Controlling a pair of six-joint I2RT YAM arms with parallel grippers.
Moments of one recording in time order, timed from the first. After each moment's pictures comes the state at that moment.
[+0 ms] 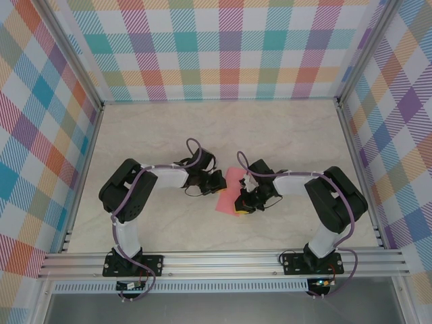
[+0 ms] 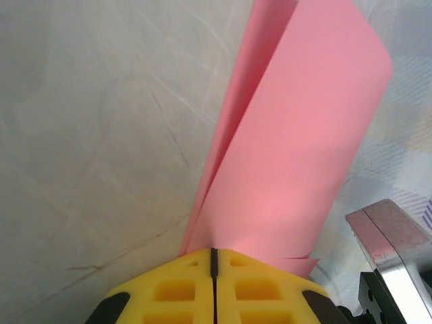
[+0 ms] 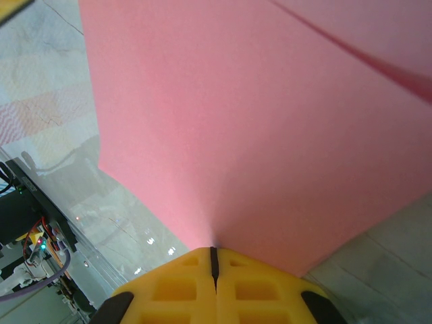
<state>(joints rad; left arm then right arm) -0.62 1.89 1.00 -0.09 0.46 -0.89 0.59 1.70 0.74 -0.35 -0.70 0.60</state>
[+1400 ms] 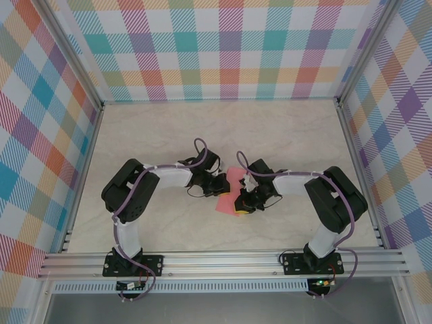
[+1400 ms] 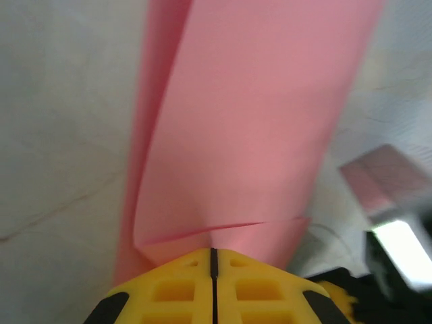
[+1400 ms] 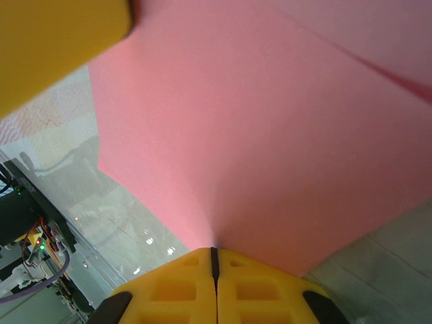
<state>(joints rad) -0.67 1.91 1.05 -0.20 0.51 -0.80 0.59 1.70 0.76 -0.36 -0.69 0.60</state>
